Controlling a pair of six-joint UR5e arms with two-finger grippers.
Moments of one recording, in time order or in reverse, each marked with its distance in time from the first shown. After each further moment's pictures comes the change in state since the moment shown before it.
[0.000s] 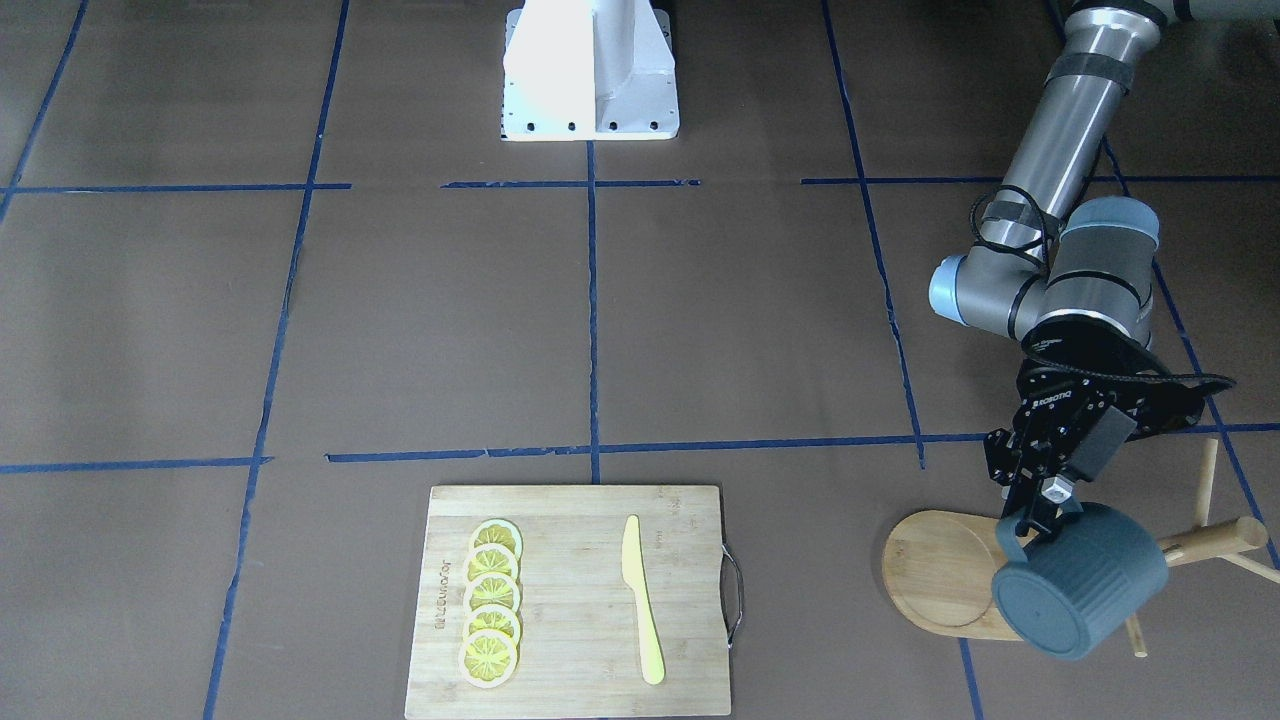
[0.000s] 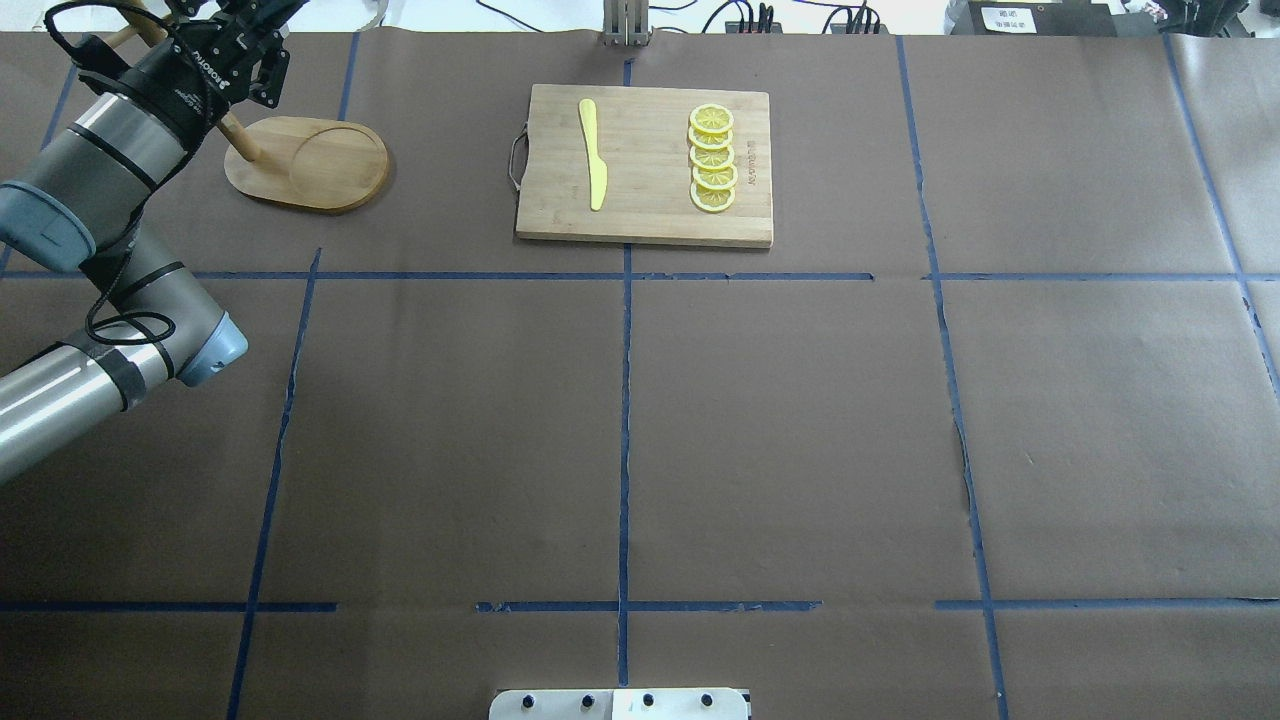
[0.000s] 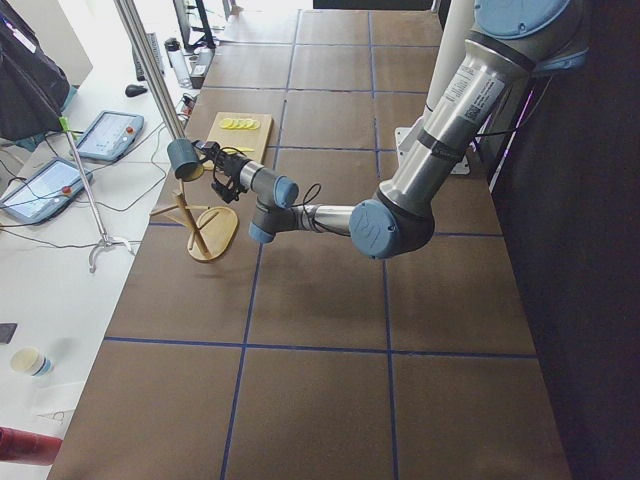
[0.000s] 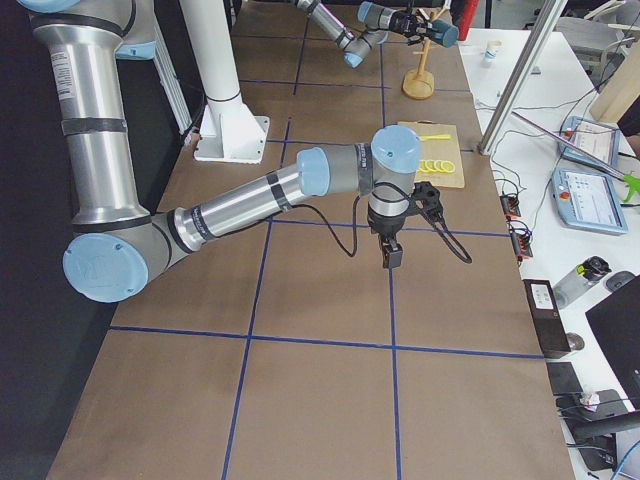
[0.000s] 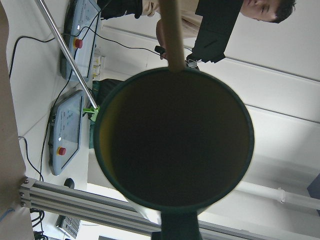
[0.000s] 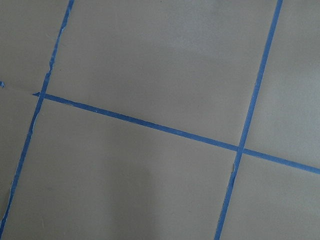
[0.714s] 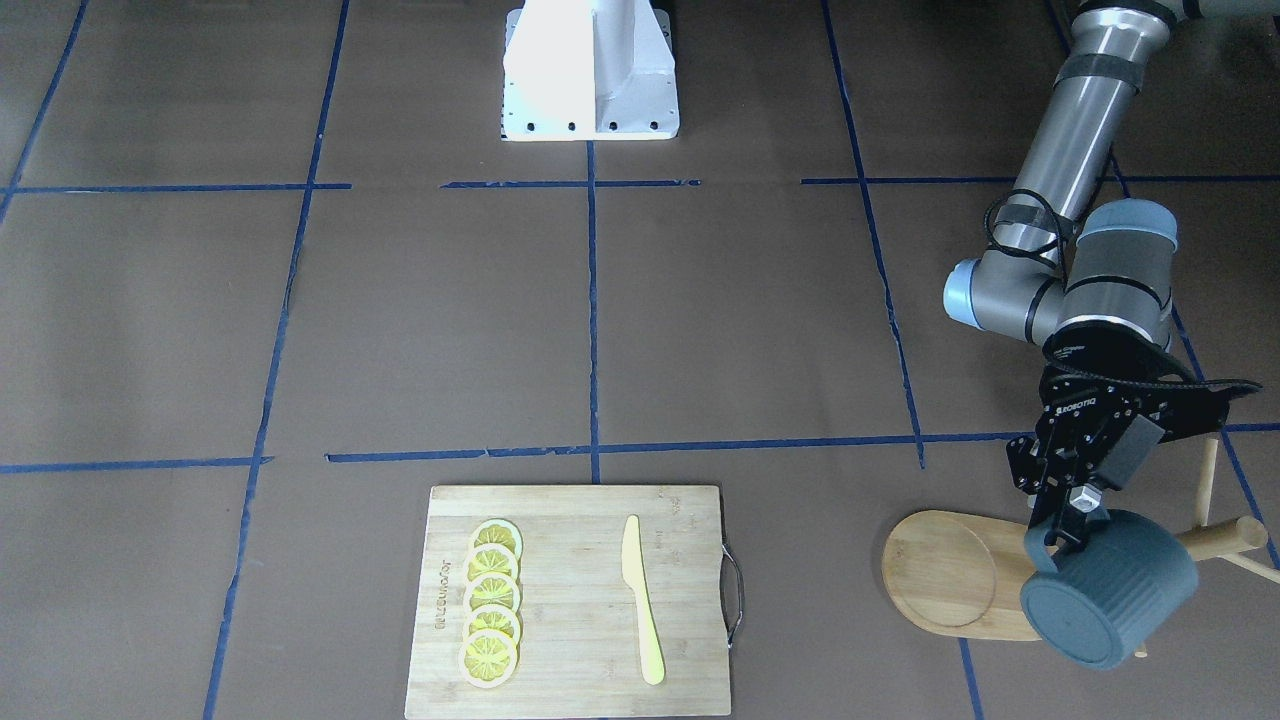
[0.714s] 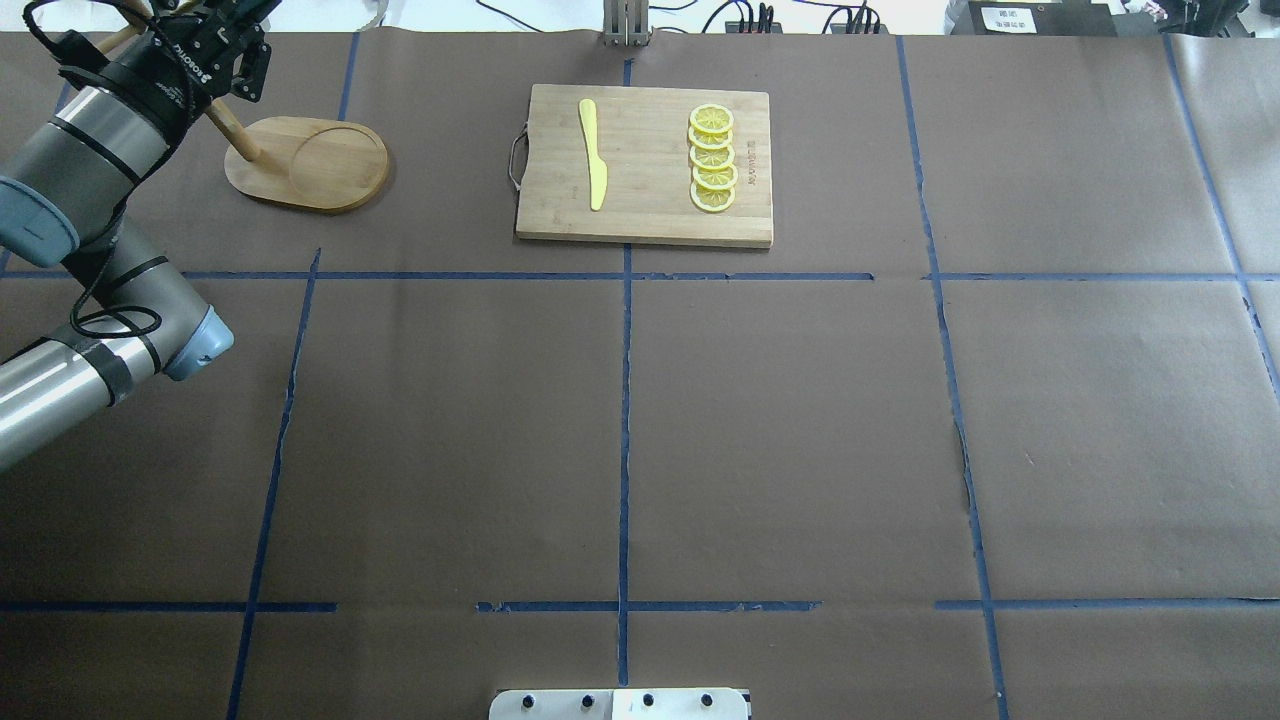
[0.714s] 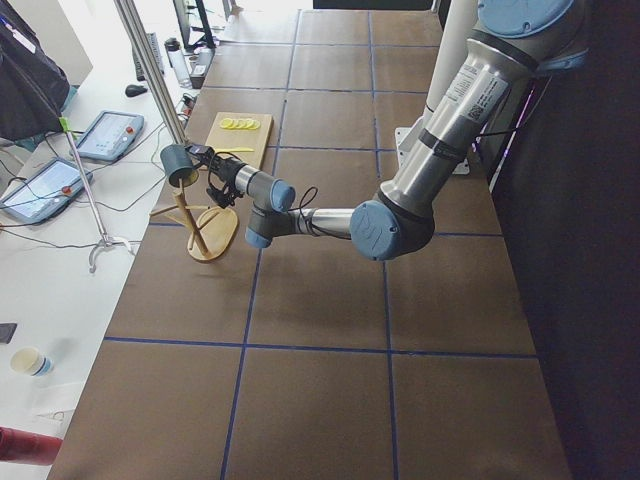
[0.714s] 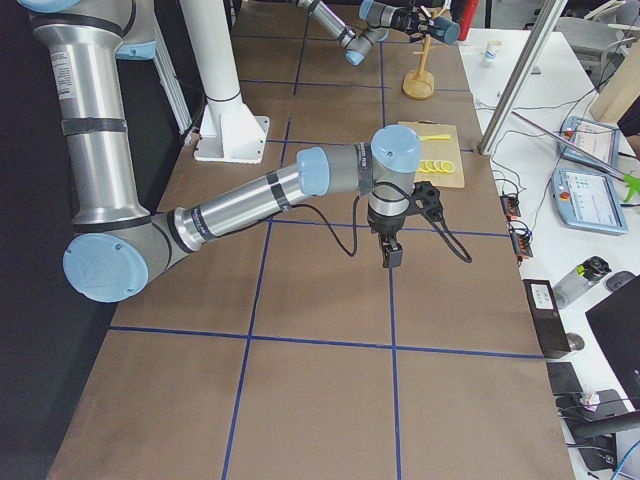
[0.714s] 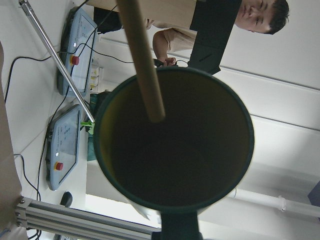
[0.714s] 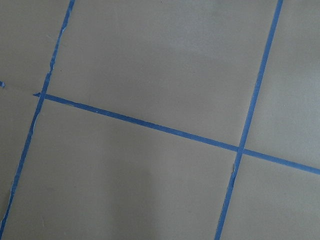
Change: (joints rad) left arm -0.017 0.008 0.013 -0.001 -0.004 -0.019; right arm 0.000 0.000 0.001 -0.001 0.000 0.000
